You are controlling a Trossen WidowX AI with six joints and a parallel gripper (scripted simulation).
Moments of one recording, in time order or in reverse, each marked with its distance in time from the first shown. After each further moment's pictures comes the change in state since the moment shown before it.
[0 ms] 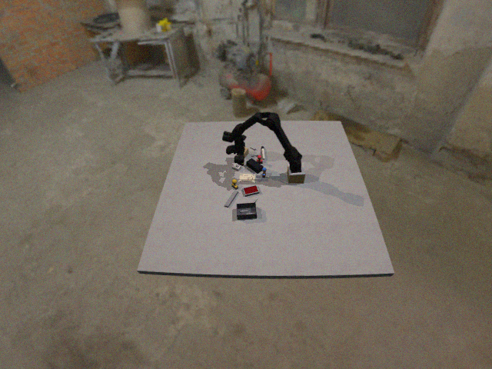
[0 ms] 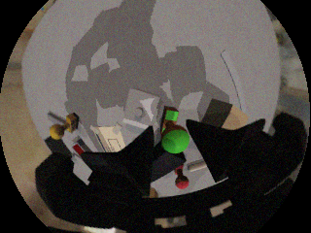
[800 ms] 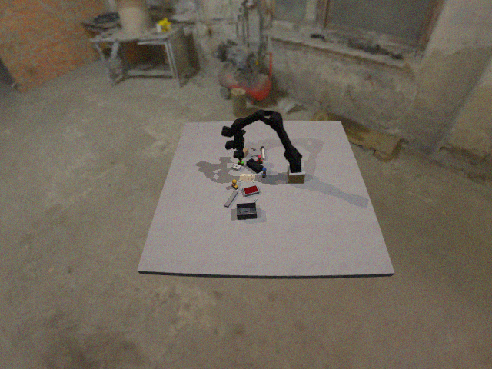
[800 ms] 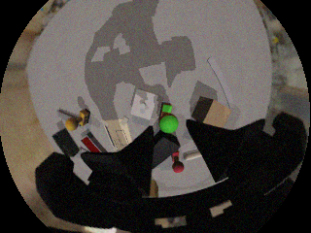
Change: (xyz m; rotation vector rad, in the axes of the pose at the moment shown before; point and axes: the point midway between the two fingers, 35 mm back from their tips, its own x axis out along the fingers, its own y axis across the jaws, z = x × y) arm -0.039 -0.001 0.002 0.005 -0.001 0.000
